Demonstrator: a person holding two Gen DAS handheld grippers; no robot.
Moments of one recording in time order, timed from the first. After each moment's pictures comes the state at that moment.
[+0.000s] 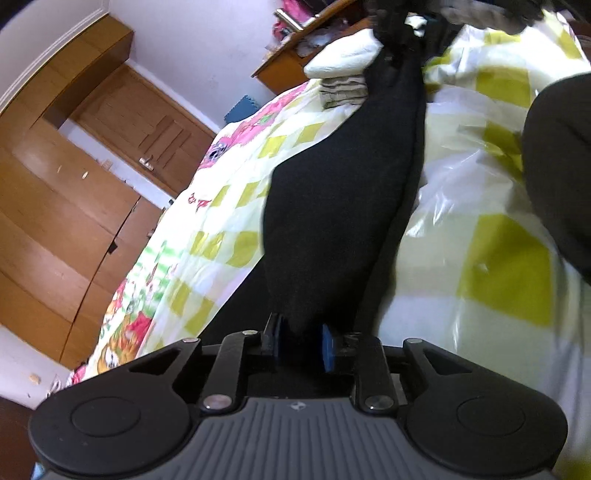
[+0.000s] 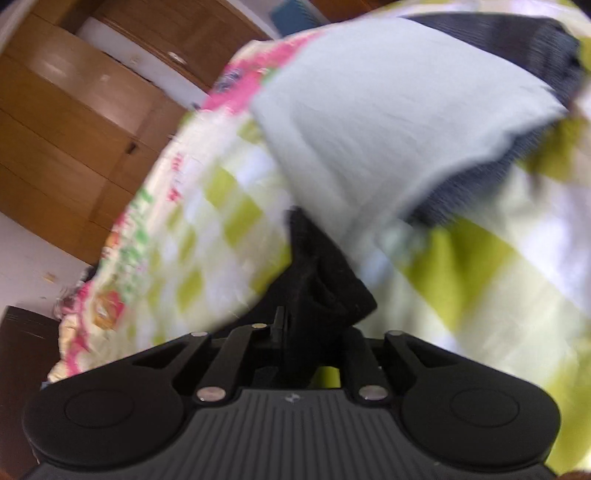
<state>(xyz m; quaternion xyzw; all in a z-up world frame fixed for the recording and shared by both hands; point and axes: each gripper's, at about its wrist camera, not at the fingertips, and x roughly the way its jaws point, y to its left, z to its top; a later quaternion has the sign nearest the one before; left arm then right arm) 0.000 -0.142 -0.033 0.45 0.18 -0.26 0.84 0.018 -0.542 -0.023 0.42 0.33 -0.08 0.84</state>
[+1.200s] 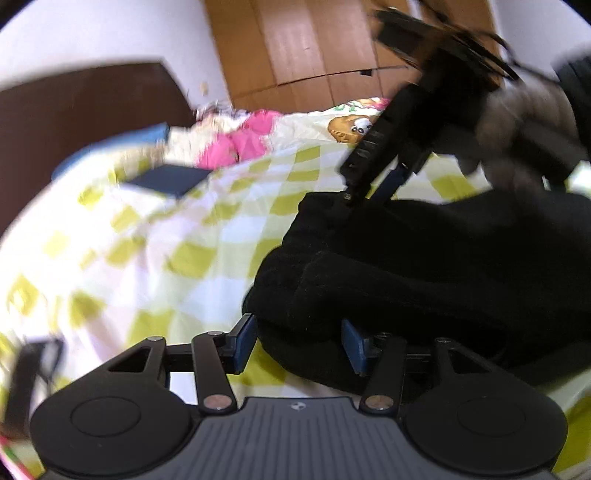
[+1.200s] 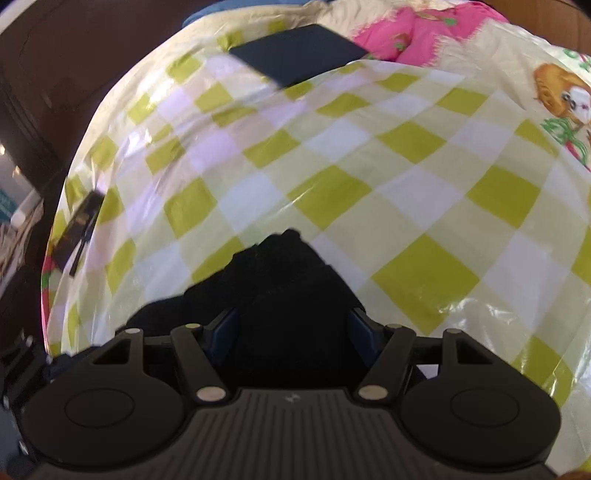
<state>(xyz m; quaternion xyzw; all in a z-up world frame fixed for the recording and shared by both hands) 0.034 0.233 -0.016 0.05 0.31 0.08 0.95 0.247 0.110 -0.008 -0.13 0.46 0.48 0.73</state>
